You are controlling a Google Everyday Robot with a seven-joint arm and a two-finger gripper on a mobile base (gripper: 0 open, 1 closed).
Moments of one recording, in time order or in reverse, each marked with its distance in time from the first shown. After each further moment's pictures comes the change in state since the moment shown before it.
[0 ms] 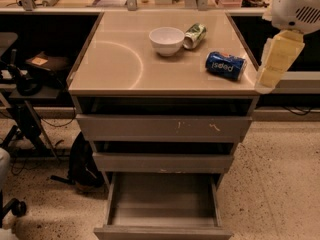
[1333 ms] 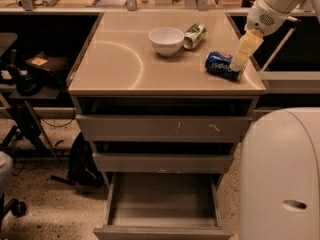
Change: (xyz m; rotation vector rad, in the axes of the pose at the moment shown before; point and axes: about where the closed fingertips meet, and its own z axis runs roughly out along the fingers) arm 0.003 -0.136 0.137 -0.134 -0.117 0.176
